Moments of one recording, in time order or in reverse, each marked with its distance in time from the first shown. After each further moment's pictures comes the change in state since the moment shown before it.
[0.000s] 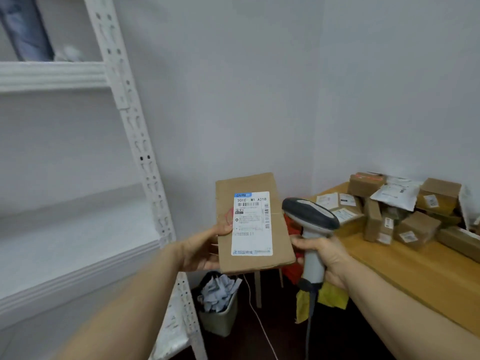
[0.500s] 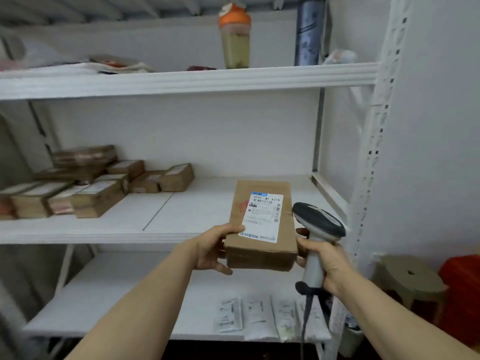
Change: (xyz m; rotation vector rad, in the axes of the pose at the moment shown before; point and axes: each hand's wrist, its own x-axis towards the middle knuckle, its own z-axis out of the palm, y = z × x) left_hand -0.314 -0.147 -0.294 -0.212 0.539 0.029; right_hand -0.131 0.122 0.398 0.050 -0.494 0.148
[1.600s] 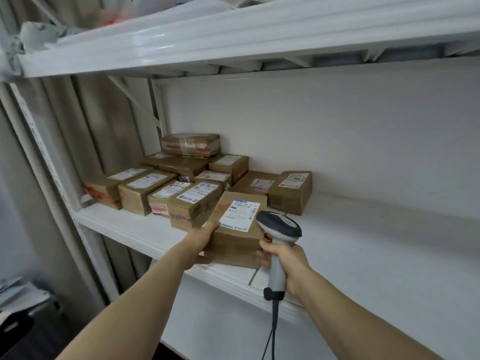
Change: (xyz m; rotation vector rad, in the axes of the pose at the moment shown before) left_hand 0.089 -0.011 -0.412 -0.186 0.794 -0.048; right_hand 0.241 0.158 0.424 -0.208 -0.377 0.301
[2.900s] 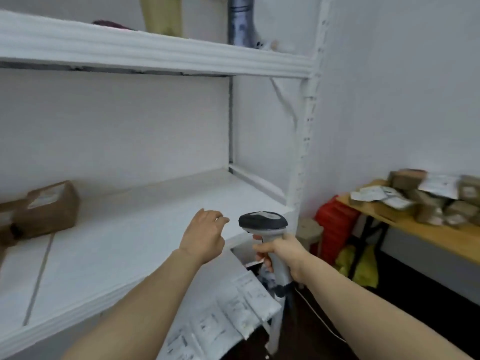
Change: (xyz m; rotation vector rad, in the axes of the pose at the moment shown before) left_hand -0.229 -0.028 0.299 1.040 -0.518 1.711; right_hand -0.337 0.014 -0.224 -0.033 0.762 -0.133
